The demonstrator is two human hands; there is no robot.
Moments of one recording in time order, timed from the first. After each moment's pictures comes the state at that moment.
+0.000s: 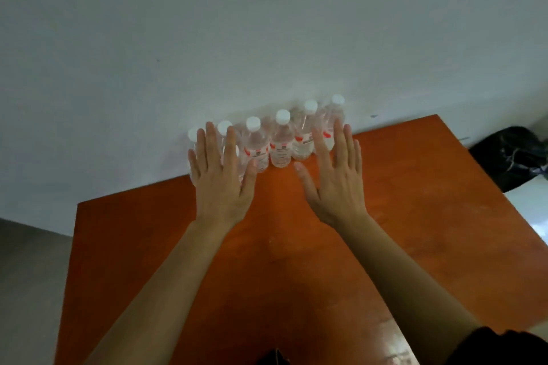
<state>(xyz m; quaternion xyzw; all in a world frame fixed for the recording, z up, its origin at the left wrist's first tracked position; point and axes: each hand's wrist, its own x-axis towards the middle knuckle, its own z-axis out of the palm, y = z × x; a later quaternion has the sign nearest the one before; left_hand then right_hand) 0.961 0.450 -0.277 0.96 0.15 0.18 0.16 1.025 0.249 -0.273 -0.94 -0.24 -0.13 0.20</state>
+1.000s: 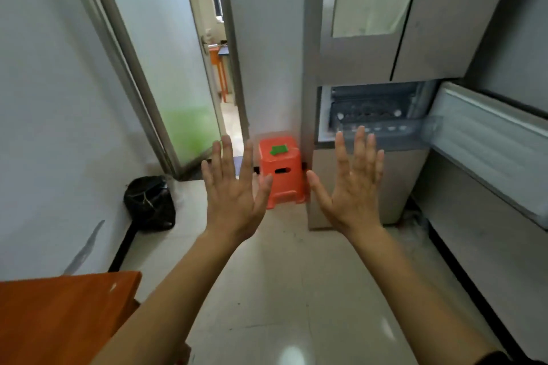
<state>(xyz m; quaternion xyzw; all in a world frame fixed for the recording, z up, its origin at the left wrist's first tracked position) 0.700 -0.454 -0.145 0.79 -0.53 0.16 0.25 0.519 -0.578 -0.158 -0.82 0.42 -0.38 -0.03</state>
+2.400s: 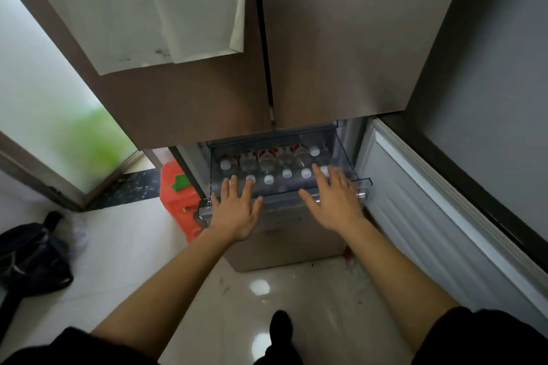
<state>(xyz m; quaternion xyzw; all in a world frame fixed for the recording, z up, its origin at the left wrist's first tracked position) 0.602 -1.146 -0.258 0.83 -0.54 -0.14 0.01 0.392 -1.256 -0.265 -0.86 0.49 -0.05 0.14</state>
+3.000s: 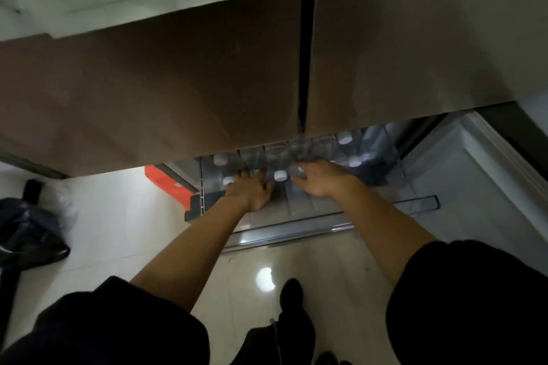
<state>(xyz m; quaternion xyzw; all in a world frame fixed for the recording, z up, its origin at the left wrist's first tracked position) 0.698 -1.297 -0.368 0.78 -0.52 -0.31 -0.12 0.525 -1.392 -0.341 -0.85 0.41 0.15 0.30</state>
